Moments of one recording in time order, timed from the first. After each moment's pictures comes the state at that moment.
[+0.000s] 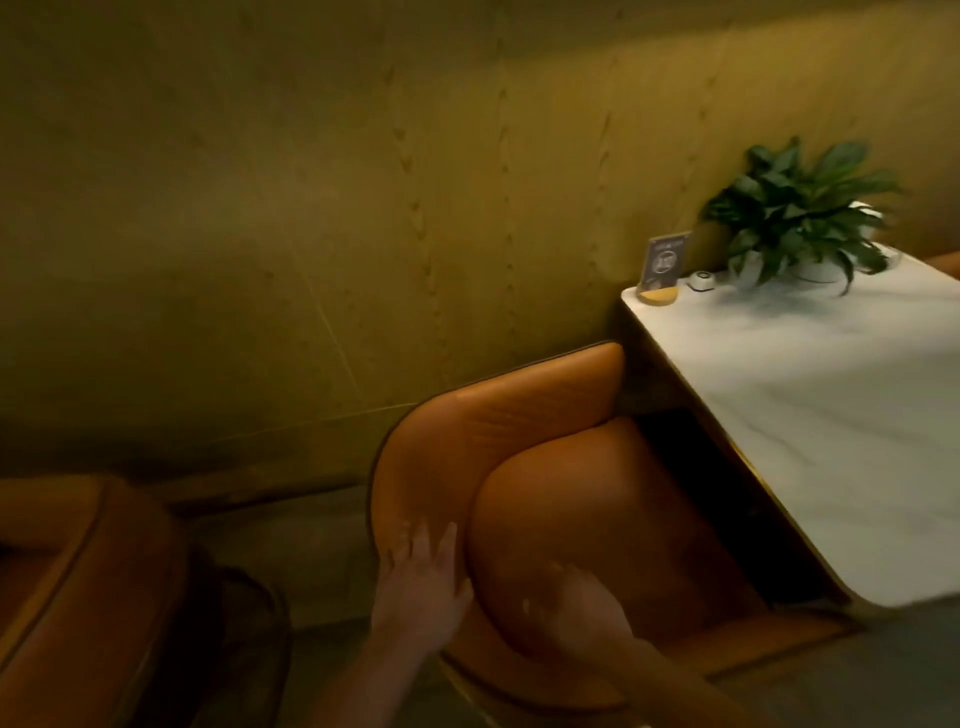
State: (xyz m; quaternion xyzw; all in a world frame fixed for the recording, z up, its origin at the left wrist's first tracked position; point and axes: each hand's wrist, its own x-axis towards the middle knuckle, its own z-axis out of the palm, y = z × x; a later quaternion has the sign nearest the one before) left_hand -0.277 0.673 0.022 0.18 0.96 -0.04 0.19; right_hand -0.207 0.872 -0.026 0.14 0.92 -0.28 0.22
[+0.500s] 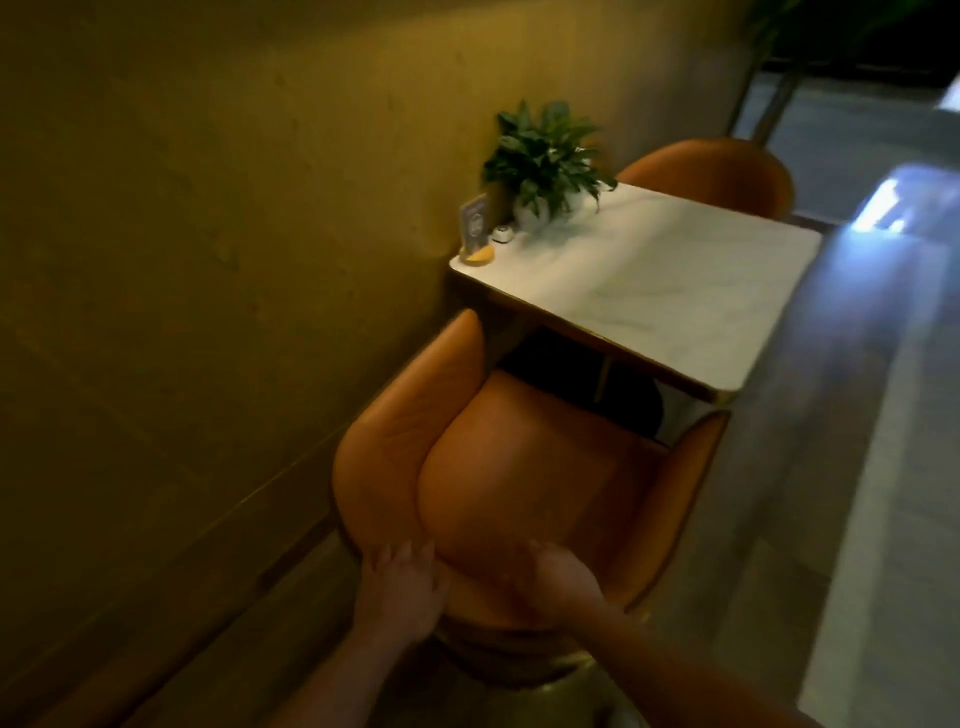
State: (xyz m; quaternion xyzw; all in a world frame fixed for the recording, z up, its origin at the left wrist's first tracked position) left_hand -0.431 0.585 -0.039 0.48 0.84 -0.12 0.21; right_hand -0.258 0.712 -0.057 0.42 0.84 -0.32 0.13
